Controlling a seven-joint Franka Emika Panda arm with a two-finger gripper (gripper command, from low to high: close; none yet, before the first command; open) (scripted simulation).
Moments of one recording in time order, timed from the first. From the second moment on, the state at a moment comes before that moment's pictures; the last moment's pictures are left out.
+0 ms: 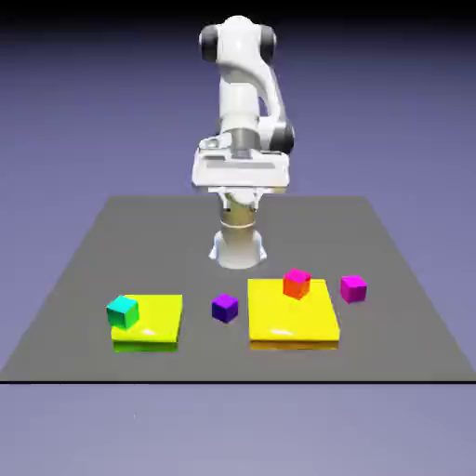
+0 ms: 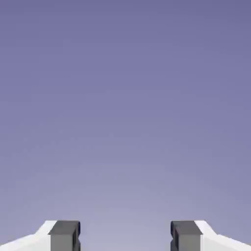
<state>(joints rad) -0.01 -0.56 0.02 -2.81 0.03 3.03 0.69</state>
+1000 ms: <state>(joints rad) -0.57 -0.24 0.59 -2.93 0.76 2.92 -0.62</state>
